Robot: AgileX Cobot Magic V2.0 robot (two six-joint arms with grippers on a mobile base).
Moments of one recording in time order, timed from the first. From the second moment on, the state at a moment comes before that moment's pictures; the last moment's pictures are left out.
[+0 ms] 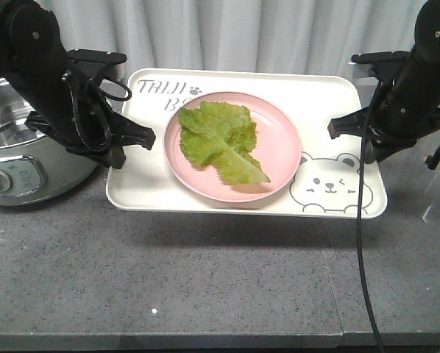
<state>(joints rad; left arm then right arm) -0.37 1.75 -1.69 -0.05 1.22 -0.10 0.15 1.81 -1.72 -0.02 1.26 0.03</state>
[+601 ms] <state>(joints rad) -0.37 1.74 -1.70 -0.05 1.22 -0.10 0.15 1.77 -1.72 -0.02 1.26 0.02</state>
